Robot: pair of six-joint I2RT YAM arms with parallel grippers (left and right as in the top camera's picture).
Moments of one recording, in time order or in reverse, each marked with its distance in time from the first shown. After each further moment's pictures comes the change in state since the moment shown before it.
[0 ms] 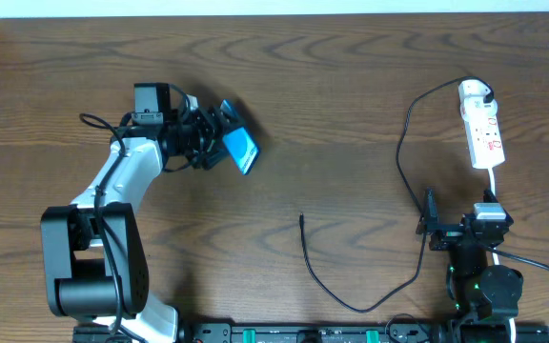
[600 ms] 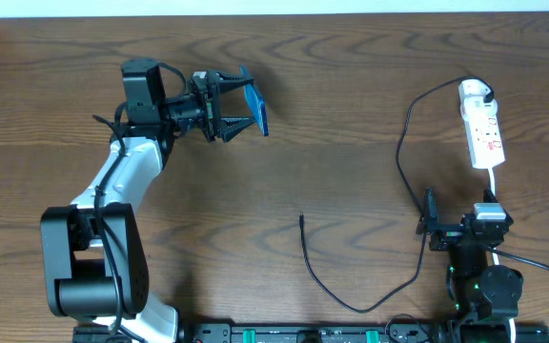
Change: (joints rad) left arm 0.000 0.000 0.004 0.508 0.423 -0.731; right arm 0.000 0.000 0.000 0.000 0.000 0.000
